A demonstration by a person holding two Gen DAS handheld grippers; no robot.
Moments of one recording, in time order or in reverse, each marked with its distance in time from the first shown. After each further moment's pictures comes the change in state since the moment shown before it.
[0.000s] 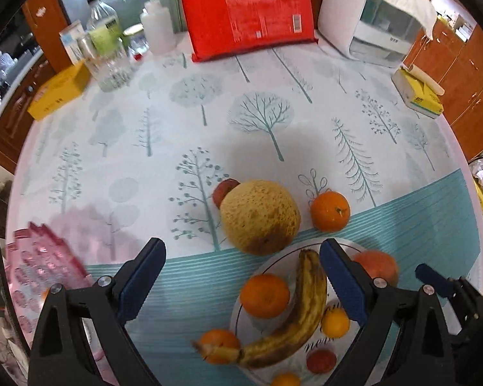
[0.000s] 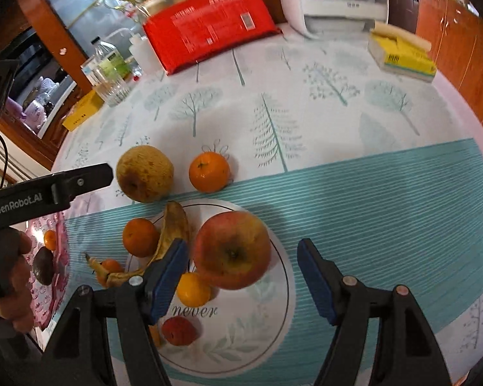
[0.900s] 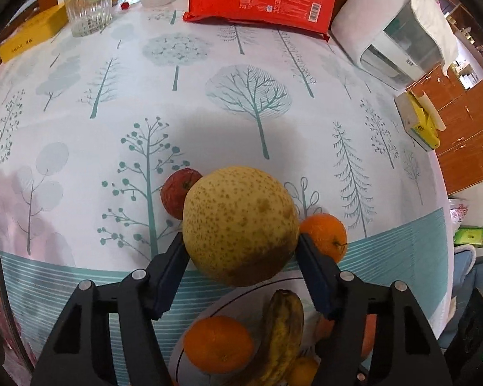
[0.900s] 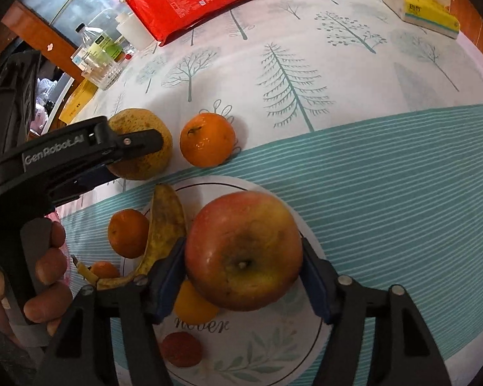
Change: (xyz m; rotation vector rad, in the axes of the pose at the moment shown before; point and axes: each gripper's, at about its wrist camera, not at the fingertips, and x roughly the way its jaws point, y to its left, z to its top) left arm 0.069 0.000 0.005 -0.180 0.025 -0.191; right arm 0.047 -0.004 -0.006 0.059 0.105 0.089
